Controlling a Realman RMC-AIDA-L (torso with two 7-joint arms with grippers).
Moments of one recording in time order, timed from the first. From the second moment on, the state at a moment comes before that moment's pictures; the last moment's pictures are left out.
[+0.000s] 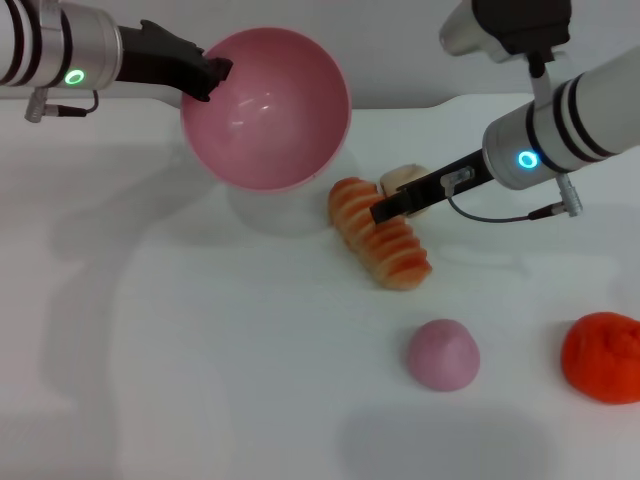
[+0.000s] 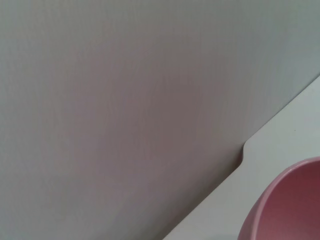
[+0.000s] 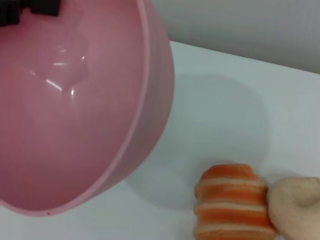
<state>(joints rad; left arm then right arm) -0.75 -2.04 1.06 0.99 2.31 1.02 -2.05 0.81 2.07 -1.41 -0.90 0.74 1.11 -0.40</state>
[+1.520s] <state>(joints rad) -0.73 -2.05 1.06 0.99 2.31 1.02 -2.03 0.85 2.08 -1.46 -0.73 0.78 1.03 -0.38</state>
